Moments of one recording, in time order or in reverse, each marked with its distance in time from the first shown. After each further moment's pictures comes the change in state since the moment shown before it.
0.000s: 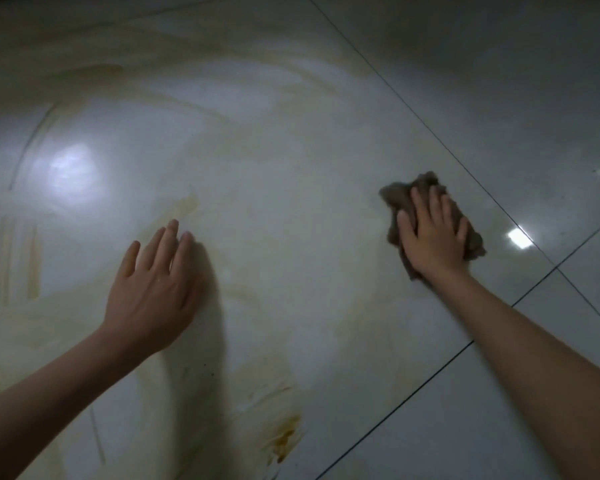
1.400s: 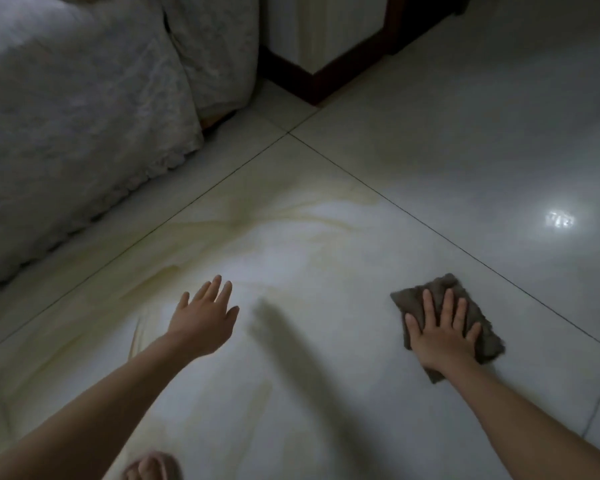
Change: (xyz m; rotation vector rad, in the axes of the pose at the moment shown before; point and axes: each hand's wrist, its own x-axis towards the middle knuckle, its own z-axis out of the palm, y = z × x) left_hand 0.215 -0.087 -0.151 0.076 -0.289 0.085; right_hand 0.046 -0.094 -0.026 0.000 -0.480 0.349
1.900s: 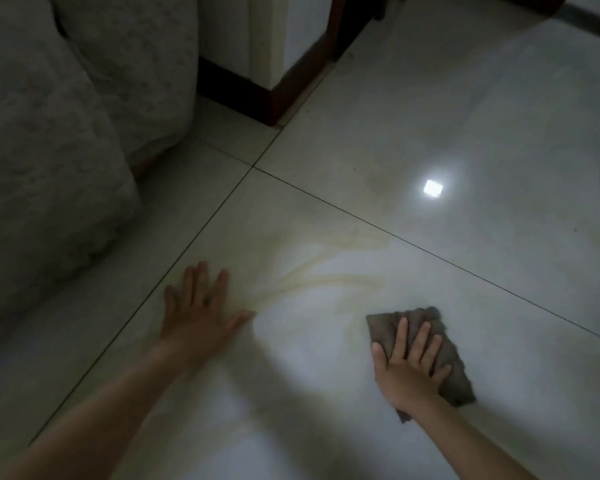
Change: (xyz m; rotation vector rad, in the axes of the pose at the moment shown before) left_hand 0.250 -0.074 -0.041 -0.025 0.013 0.287; right_hand 0.032 -0.190 -0.005 0.260 -0.033 0.393
